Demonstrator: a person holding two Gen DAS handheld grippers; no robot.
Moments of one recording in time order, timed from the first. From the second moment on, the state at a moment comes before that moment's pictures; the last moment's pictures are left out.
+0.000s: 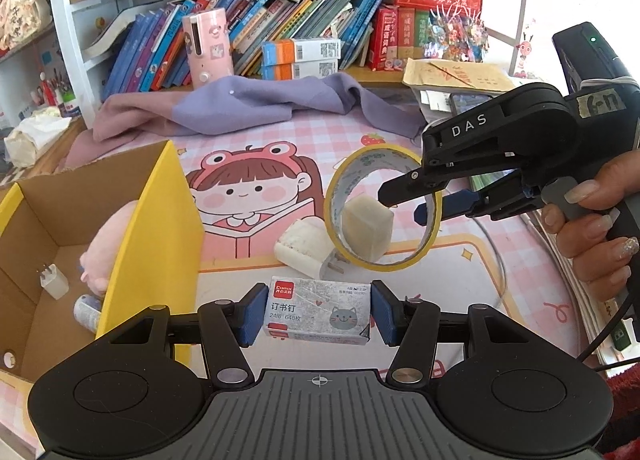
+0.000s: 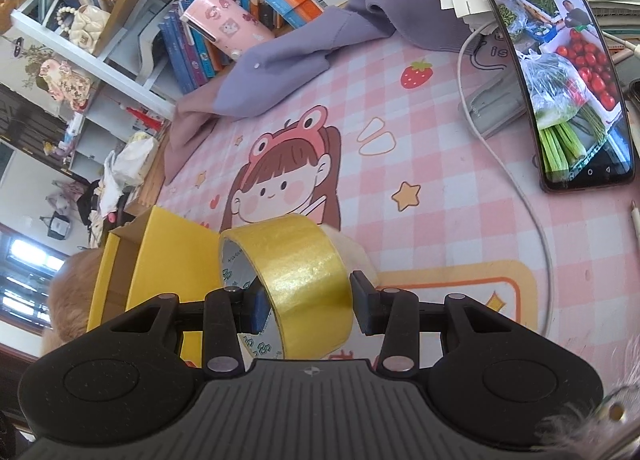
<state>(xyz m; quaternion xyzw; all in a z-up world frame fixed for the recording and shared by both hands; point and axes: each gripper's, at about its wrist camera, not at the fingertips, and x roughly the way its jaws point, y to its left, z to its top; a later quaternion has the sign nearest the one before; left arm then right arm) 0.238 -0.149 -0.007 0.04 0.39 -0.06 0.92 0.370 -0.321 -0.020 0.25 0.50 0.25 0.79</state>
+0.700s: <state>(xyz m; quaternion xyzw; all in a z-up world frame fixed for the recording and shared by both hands) 0.185 -0.123 0.019 0.02 0.33 -0.11 0.94 0.279 -0.313 0.028 0.15 0.46 0.25 0.84</state>
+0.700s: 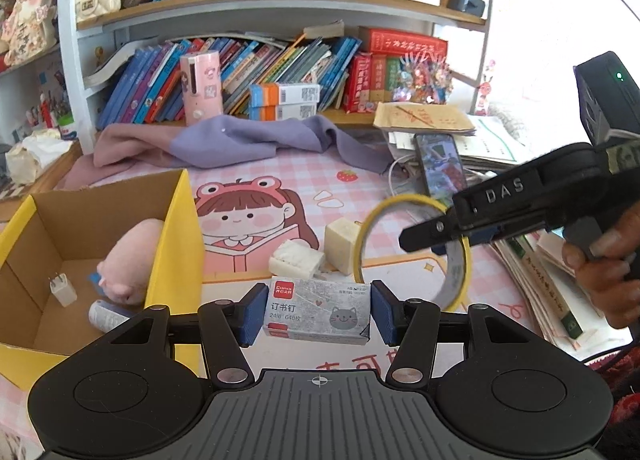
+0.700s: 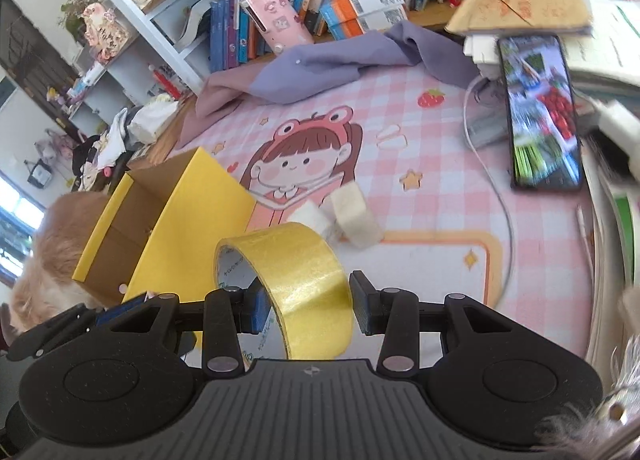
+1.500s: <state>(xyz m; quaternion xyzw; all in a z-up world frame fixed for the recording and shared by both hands) 0.078 -0.033 0.028 0.04 0.32 -0.18 0.93 0.119 -0.232 0.029 0.19 0.47 0.19 0.84</state>
